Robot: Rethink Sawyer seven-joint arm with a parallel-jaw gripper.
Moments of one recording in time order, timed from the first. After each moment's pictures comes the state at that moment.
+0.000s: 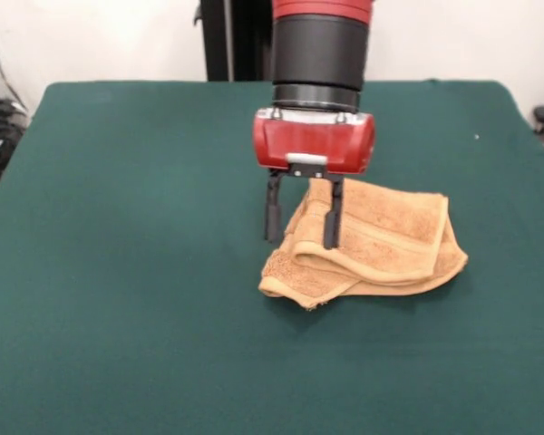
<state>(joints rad) -0.27 -0.54 0.14 1.77 0.21 -0.26 1.63</state>
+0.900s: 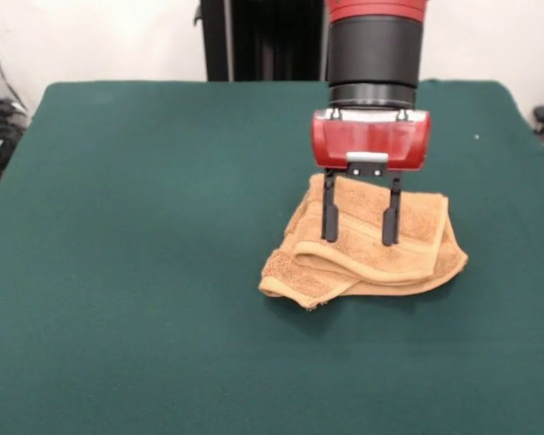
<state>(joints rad) -0.21 -0.53 0.15 1.78 0.18 -0.32 1.63</state>
